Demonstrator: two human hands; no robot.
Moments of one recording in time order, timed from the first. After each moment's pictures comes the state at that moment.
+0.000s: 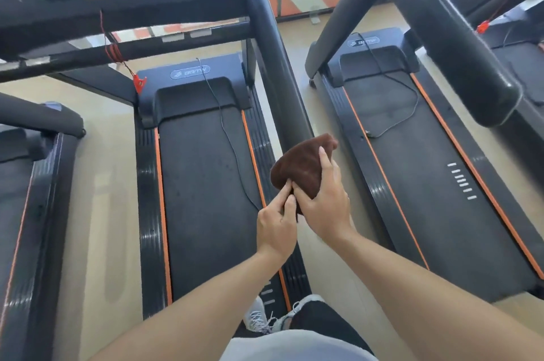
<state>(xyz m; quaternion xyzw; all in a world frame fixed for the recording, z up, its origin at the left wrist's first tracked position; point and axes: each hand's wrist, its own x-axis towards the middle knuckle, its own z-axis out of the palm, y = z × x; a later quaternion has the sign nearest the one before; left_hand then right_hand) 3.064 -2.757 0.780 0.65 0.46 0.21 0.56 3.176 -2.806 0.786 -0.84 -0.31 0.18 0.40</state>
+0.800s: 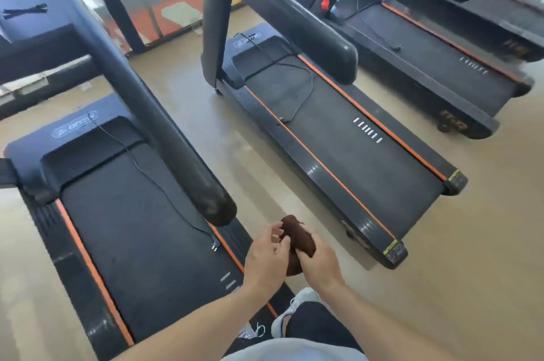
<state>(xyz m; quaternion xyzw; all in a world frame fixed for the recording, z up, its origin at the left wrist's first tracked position) 3.102 -2.870 0.756 0.78 0.34 -0.05 0.53 3.155 -2.999 0.728 -0.86 -0.03 0.28 0.43</state>
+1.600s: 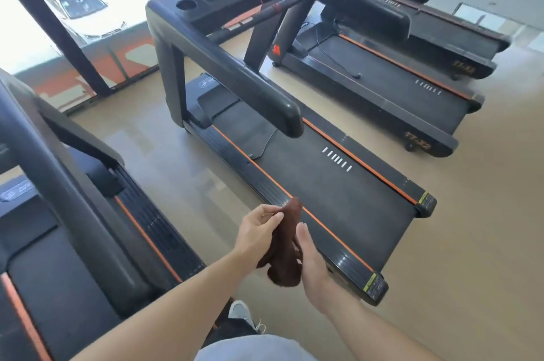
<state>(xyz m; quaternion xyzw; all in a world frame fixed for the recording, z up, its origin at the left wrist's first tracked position) 3.331 -2.886 0.833 0.64 0.31 -0.06 0.70 3.324 -3.024 0.813 -0.62 0.14 0.35 0.69</state>
